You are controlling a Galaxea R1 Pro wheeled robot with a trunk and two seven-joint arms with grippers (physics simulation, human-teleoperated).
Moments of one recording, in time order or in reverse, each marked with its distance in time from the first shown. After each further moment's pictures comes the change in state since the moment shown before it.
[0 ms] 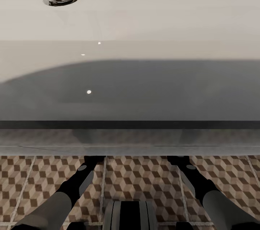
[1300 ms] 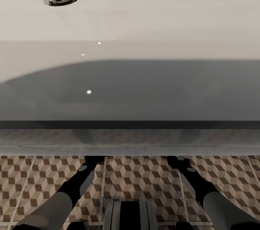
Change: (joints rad) left arm 0.000 -0.006 0.000 0.003 0.003 -0.014 -0.002; right arm 0.001 0.000 0.004 0.050 -0.006 -0.002 0.010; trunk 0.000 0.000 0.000
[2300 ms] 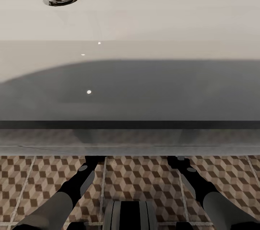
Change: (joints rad) left arm 0.000 -0.004 0.000 -0.001 0.002 0.004 0.000; right arm -0.001 0.000 -0.003 0.000 0.006 -0.003 0.000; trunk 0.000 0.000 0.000
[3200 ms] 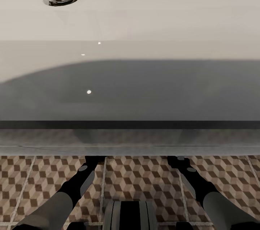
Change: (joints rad) left arm 0.000 0.000 0.000 0.001 -0.001 0.000 0.000; right arm 0.000 0.000 0.000 -0.002 0.006 -0.008 0.000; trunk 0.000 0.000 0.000
